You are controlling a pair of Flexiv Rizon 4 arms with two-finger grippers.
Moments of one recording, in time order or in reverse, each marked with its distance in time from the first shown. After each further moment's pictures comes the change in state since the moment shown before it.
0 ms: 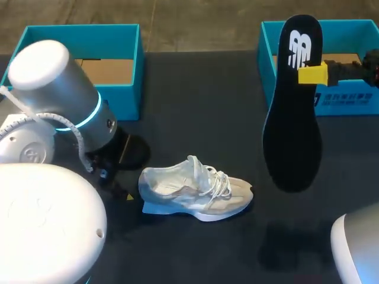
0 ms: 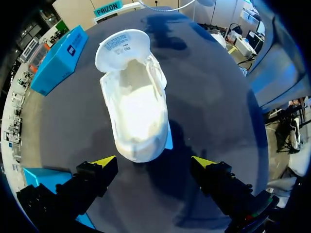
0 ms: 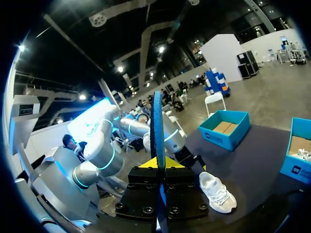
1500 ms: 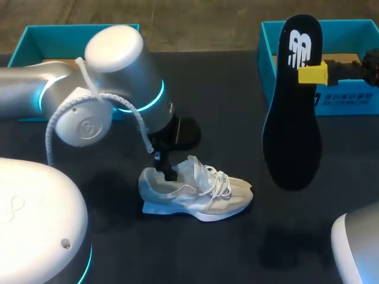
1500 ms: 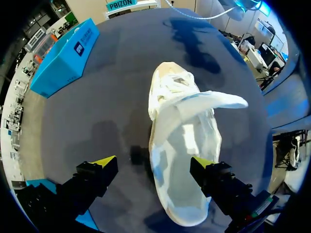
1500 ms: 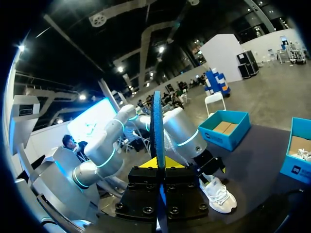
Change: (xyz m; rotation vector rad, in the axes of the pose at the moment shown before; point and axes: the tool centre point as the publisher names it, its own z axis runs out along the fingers) left arm -0.069 -0.085 0.036 -0.008 -0.010 -0.093; right arm 0.000 0.001 0.000 0.001 0.000 0.001
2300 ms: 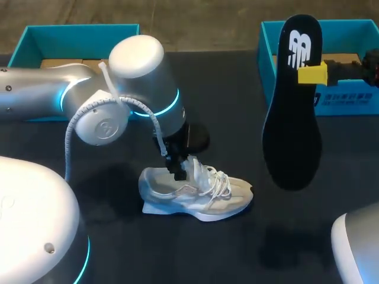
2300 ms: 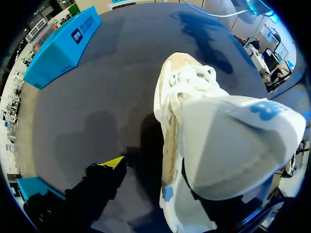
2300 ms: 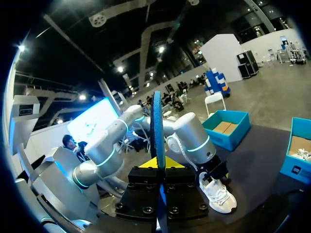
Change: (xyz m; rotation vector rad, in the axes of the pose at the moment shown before) left arm -0.008 -0.004 0.038 -0.034 0.034 -0.058; right arm 0.000 0.000 0.000 -0.001 0.000 0.000
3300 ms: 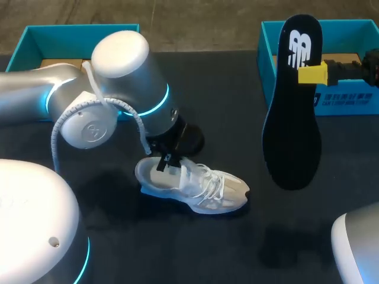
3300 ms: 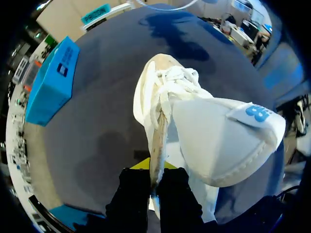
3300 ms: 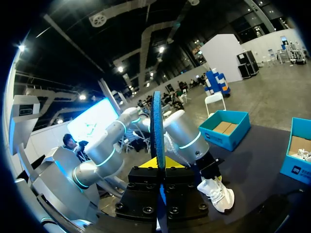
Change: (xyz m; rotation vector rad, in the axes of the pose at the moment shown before) left arm 0.005 -0.001 -0.032 0.038 -0.055 0.335; right arm 0.000 0.000 0.000 0.000 0.000 0.000
